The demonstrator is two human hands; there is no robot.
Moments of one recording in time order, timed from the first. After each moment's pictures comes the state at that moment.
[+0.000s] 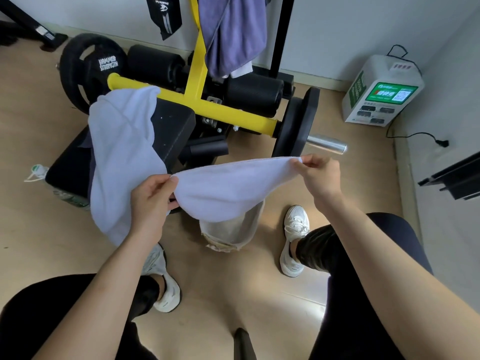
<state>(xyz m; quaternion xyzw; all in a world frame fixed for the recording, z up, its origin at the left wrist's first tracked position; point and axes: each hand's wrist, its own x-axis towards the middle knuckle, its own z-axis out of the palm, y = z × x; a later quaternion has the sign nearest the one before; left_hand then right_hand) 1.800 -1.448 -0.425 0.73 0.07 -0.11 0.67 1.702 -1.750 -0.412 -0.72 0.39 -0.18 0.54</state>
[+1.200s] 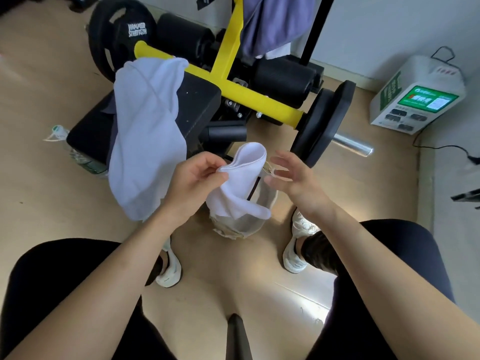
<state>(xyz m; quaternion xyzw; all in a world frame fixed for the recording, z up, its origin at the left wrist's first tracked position) 1.778 -1.459 -0.413 0.72 -0.17 -0.16 0.65 1.709 -1.697 -0.434 -0.73 0.20 0.03 0.65</state>
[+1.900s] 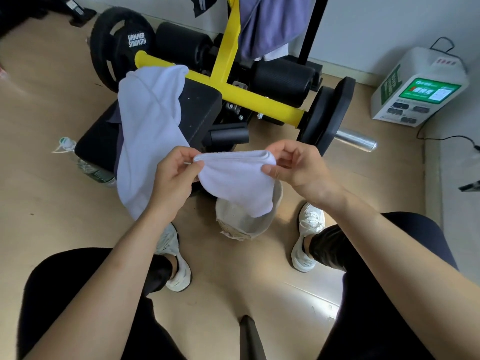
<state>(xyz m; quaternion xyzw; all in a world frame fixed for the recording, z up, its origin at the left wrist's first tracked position) 1.799 -1.436 -0.405 0.76 -0.05 -0.13 0.64 1.722 -1.685 -0.395 -0.73 0.03 -0.01 0.68</state>
